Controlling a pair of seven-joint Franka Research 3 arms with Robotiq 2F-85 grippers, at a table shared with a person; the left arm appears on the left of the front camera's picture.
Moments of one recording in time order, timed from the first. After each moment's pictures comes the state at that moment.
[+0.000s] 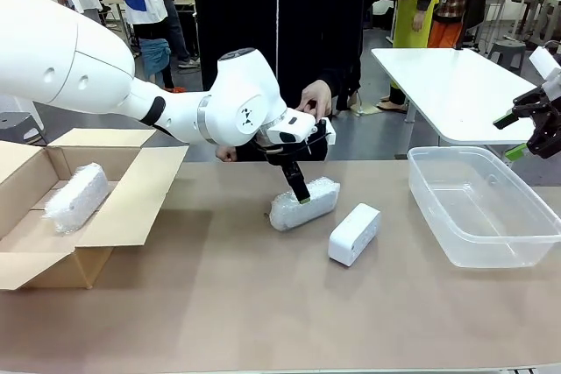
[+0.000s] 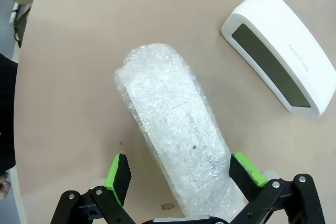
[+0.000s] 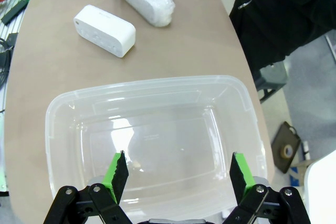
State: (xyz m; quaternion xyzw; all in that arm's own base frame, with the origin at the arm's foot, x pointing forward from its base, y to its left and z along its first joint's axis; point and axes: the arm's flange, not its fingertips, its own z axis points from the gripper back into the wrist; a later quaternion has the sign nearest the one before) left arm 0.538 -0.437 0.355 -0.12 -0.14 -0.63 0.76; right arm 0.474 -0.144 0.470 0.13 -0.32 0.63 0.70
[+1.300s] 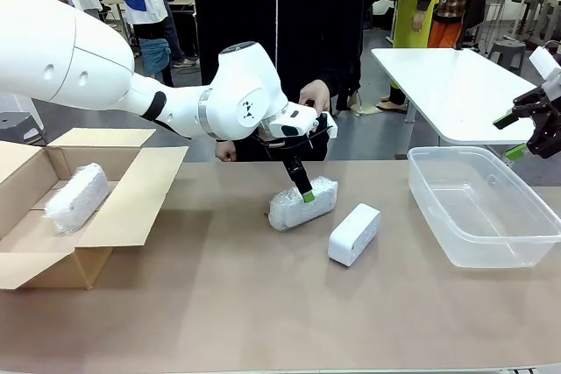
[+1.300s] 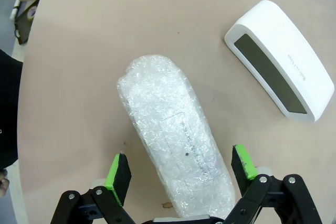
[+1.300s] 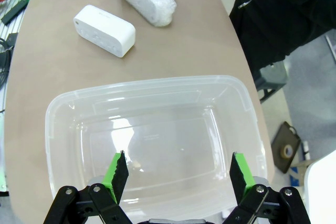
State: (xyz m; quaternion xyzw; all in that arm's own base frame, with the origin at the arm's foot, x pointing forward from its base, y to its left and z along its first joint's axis) left arm 0.543 -0.439 0.364 -0.13 -0.14 -0.62 0.76; right arm 0.474 -0.144 0.470 0.13 -0.32 0.63 0.70
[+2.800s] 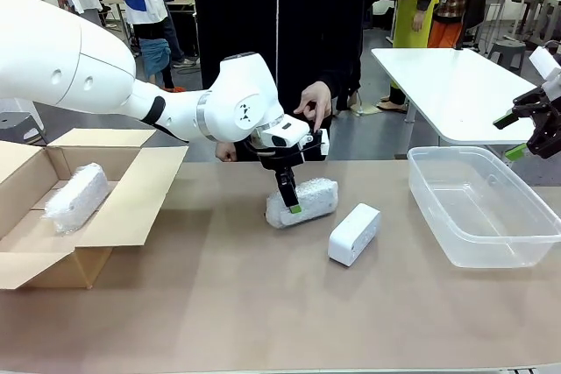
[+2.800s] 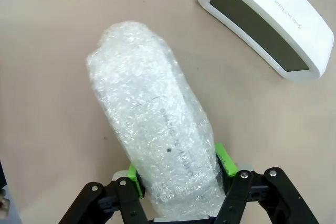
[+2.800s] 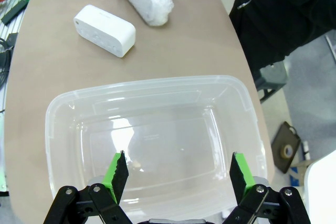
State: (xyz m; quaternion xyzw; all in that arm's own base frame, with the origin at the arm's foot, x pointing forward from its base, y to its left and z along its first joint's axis) left arm 0.548 -0.427 0.339 -0.13 -0.09 -0.68 0.72; right arm 0.474 -0.144 0.470 0.13 -0.32 0.63 0.70
